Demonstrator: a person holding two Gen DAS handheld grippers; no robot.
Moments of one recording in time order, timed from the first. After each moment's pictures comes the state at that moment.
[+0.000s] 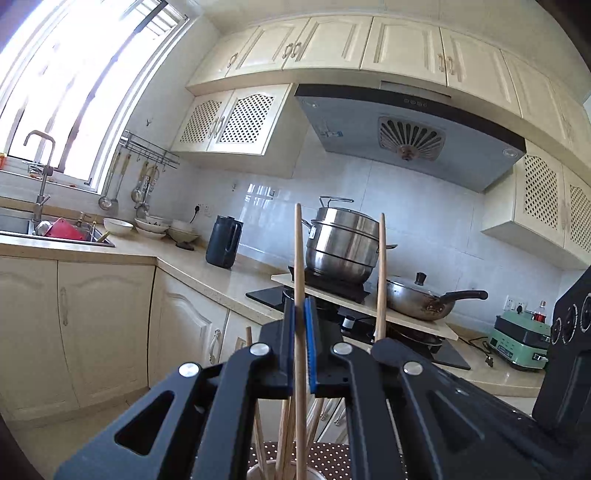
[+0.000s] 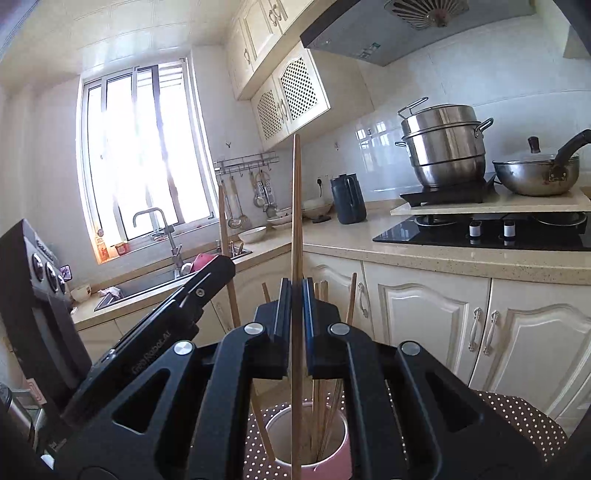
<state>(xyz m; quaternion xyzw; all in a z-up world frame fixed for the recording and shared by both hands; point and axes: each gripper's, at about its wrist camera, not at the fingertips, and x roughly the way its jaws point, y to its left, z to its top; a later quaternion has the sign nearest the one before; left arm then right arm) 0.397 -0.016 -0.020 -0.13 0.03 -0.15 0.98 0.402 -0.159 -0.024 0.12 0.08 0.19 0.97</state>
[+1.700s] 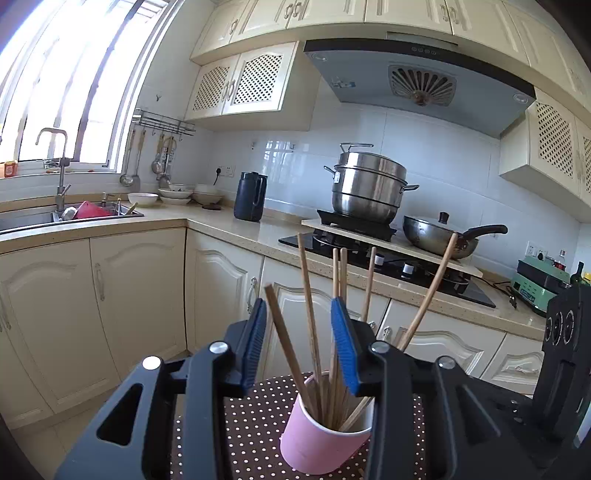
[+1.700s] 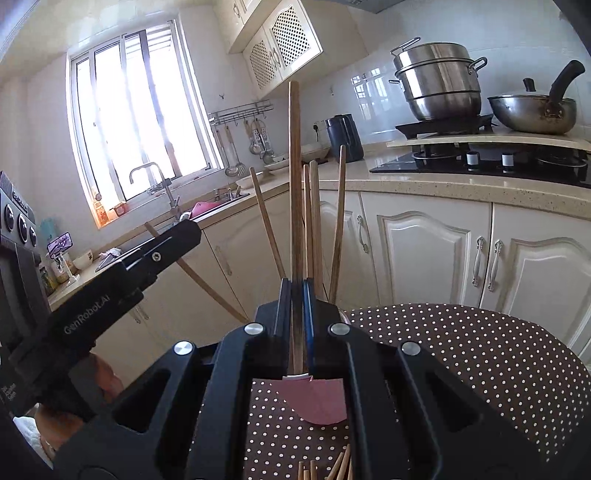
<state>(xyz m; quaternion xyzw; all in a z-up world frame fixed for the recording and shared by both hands) 0.357 0.010 -0.060 -0.08 0.13 -0.11 0.98 0.381 -0.158 -0.099 0.12 0.19 0.20 0.95</state>
